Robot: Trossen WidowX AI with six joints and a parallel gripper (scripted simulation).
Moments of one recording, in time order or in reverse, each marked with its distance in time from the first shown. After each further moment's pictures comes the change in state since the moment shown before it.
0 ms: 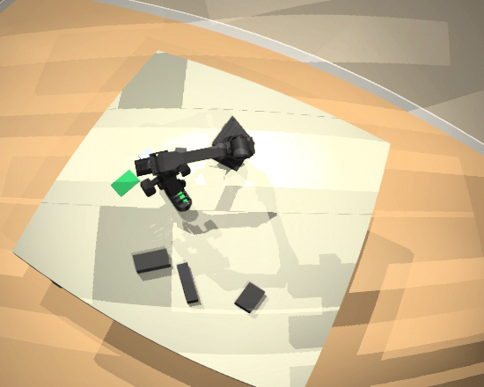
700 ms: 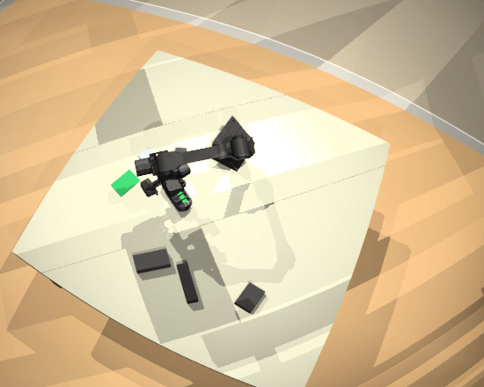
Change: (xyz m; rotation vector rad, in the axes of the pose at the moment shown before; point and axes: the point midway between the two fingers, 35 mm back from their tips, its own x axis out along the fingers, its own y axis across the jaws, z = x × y) arm 0.000 0.000 0.000 0.000 0.000 0.001
